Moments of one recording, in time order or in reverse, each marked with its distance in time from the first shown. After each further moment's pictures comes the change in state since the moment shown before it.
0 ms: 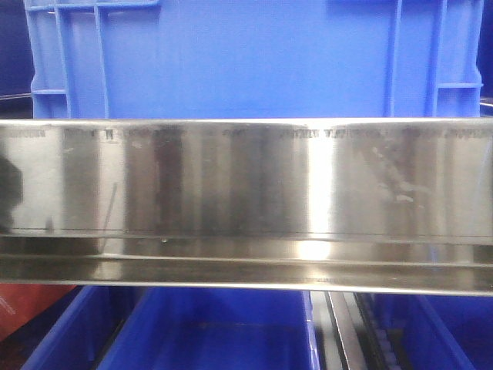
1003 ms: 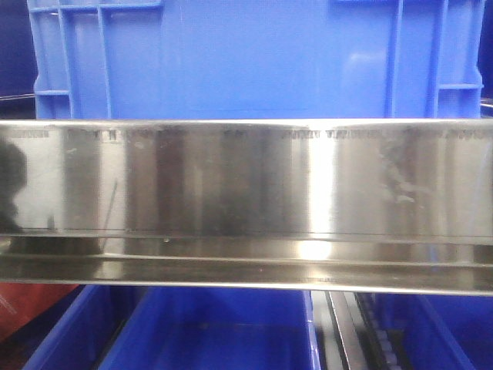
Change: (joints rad) left arm -0.004 0.002 -0.004 0.000 -0.043 0.000; right arm 0.000 0.000 -0.002 0.023 0.000 0.000
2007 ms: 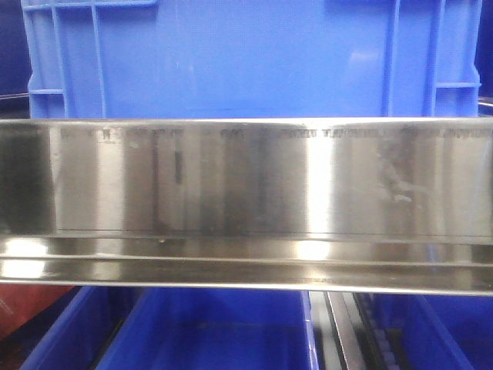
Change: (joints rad) left arm -0.452 0.237 -0.392 -0.004 0.365 0.000; right arm 0.000 0.002 0.000 0.000 0.006 0.000
